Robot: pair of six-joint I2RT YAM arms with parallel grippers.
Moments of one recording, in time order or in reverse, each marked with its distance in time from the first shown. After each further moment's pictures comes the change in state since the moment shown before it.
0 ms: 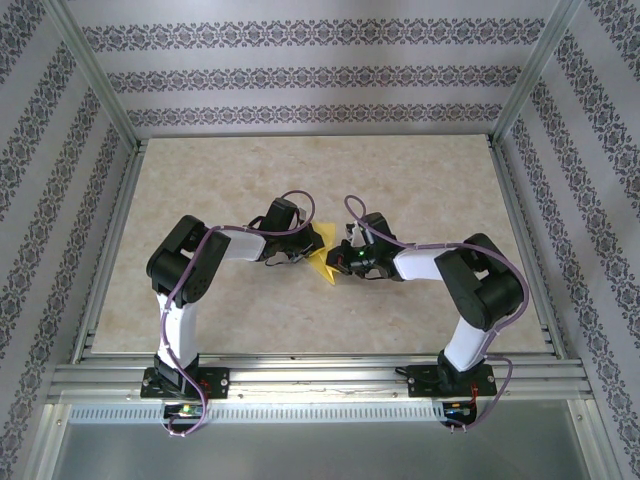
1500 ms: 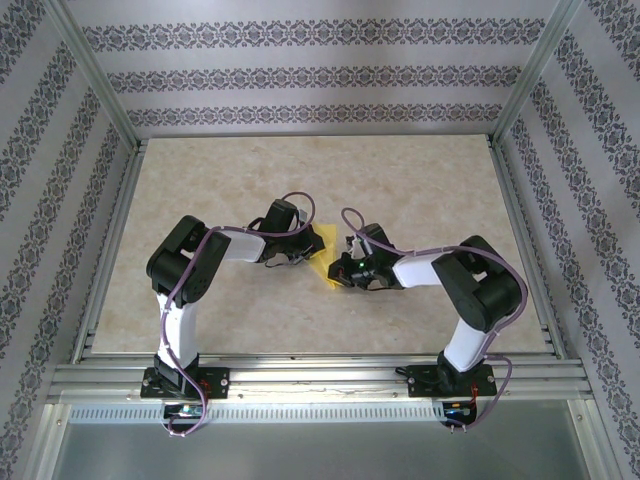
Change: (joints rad) left arm 0.000 0.000 -0.017 0.021 0.028 -0.007; right arm 0.033 -0.011 -0.078 -0.016 0.028 -0.019
